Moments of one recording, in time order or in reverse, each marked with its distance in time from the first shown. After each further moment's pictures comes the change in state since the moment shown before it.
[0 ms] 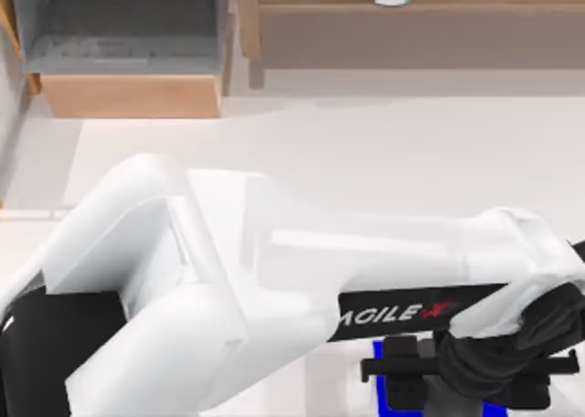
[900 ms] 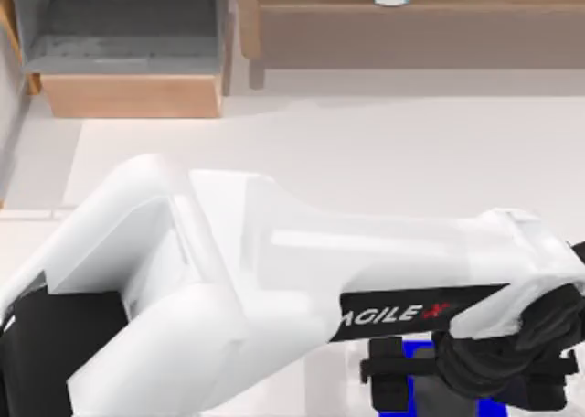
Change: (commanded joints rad) left arm 0.000 0.000 0.000 0.000 0.000 0.000; right arm 0.000 0.000 0.000 0.000 0.000 0.000
